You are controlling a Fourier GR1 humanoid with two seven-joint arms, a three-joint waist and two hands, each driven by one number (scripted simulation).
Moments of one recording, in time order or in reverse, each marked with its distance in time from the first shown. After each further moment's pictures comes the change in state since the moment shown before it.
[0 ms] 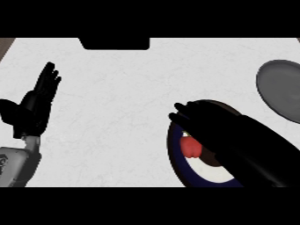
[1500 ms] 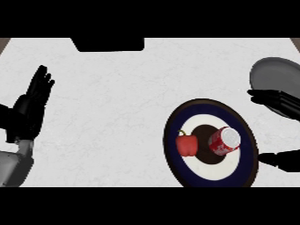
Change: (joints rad) left arm 0.024 0.084 -0.055 0.004 0.098 0.066 -0.041; right arm 0.438 -0.211 -0.350 0.386 -0.048 -0.412 -1.047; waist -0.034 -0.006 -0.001
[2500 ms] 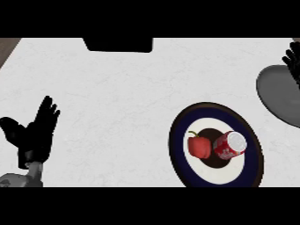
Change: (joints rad) left arm 0.158 -0.082 -0.021 0.008 0.095 0.117 0.087; right arm -0.219 0.210 -0.185 0.454 -0.358 -0.084 0.166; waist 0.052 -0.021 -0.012
